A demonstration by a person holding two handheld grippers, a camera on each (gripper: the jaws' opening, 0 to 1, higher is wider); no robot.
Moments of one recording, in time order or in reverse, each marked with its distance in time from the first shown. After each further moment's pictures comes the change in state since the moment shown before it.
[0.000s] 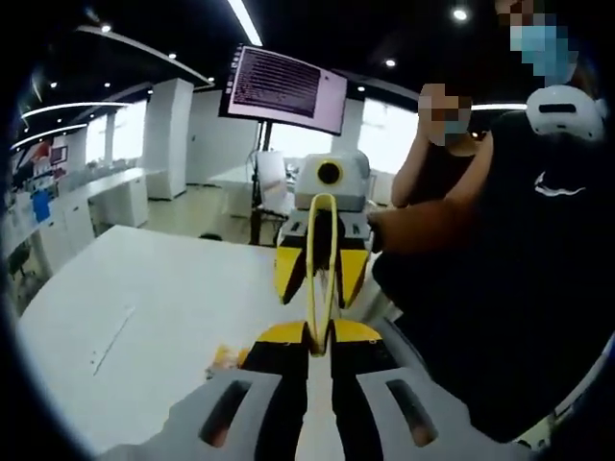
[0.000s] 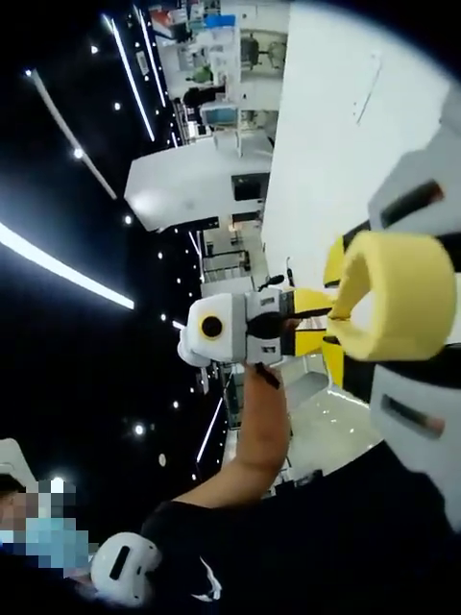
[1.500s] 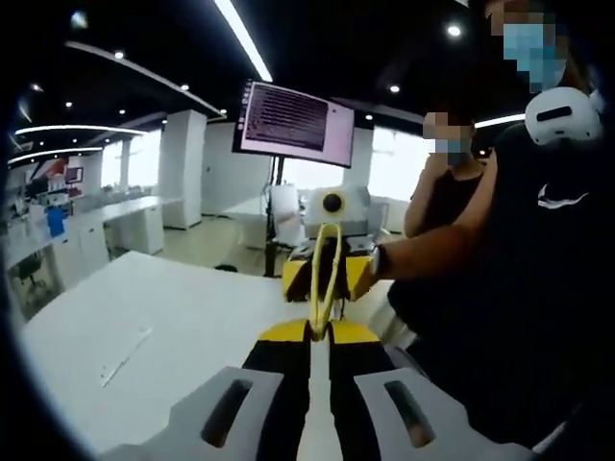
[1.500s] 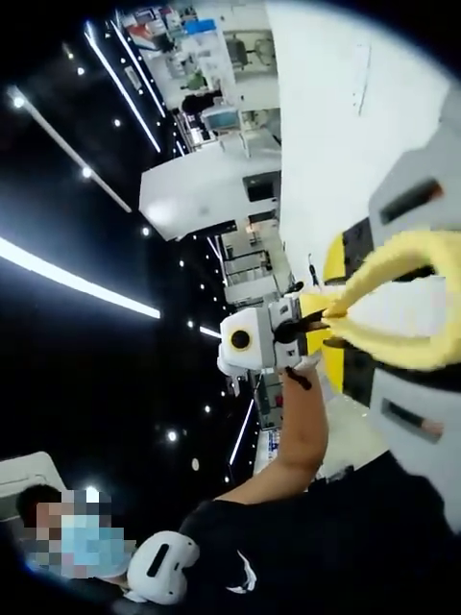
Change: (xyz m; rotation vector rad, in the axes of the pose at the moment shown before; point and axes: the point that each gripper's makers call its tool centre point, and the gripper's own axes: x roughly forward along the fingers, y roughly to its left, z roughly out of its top) left arm -0.012 0.001 0.025 0.018 -0.146 0.064; right arm -0.004 0.001 0.024 0.072 -0.106 -0.001
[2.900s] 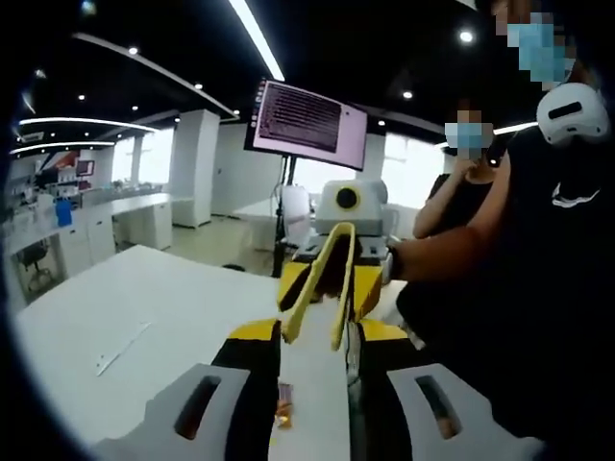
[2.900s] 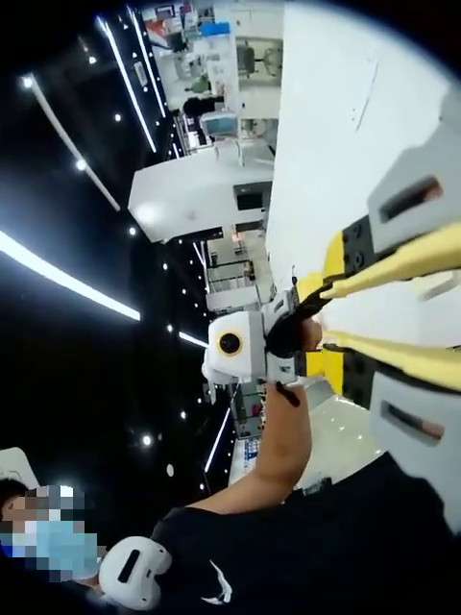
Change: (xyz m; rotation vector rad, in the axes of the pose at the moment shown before) left arm 0.010 0.007 -0.012 -0.029 -0.035 0.054; right arm 0.003 -0.011 -0.016 -0.069 0.095 -0.063
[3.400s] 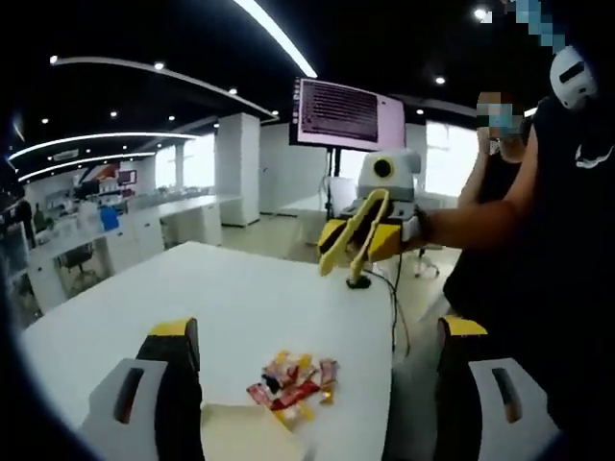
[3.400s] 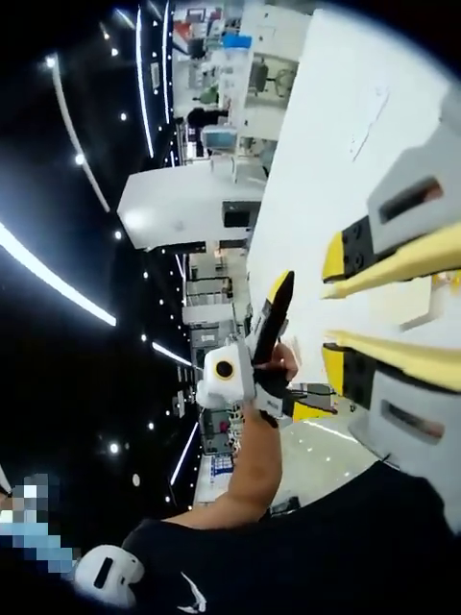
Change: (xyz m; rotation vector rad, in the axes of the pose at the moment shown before) left arm -0.049 0.032 -0.042 0.024 0.007 0.271; right arm -0.018 -0.023 -0.016 -0.127 0.146 -0.074
